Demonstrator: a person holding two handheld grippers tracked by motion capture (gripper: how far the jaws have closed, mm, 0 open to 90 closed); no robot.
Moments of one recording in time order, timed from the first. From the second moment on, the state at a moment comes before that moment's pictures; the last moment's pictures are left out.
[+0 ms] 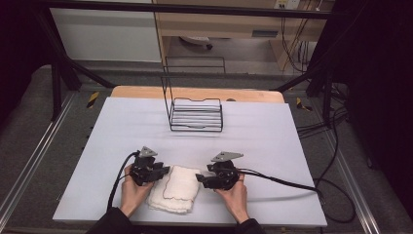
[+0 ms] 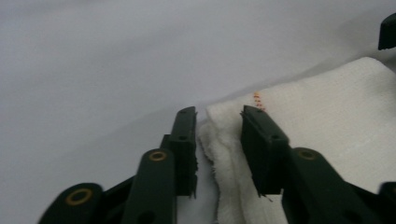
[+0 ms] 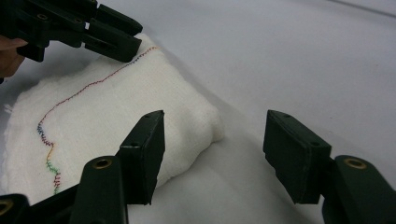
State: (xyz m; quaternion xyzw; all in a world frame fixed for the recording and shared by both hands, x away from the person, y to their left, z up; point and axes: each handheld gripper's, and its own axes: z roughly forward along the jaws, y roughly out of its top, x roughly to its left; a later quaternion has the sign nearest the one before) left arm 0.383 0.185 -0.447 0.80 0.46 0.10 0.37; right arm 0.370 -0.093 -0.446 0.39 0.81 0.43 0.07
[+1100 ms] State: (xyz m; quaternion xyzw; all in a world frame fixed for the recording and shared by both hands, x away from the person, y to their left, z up) left arm 0.381 0.180 -0.447 0.82 0.43 0.11 0.36; right arm 0.376 -0.081 -0.458 0.43 0.79 0.43 0.01
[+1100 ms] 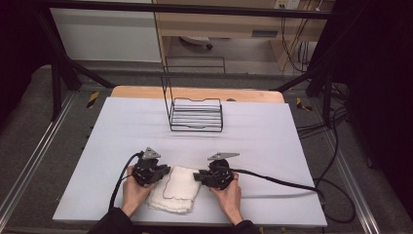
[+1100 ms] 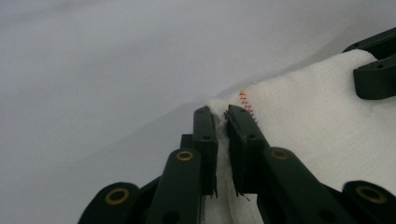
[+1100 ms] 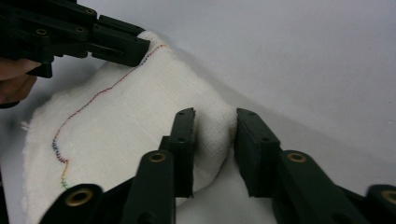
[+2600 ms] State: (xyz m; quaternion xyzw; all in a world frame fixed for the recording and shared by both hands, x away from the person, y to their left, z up) left arm 0.344 0.198 -0.396 0.76 0.40 0.19 0.47; right arm 0.357 -0.086 -0.406 0.35 0.78 0.52 0.08
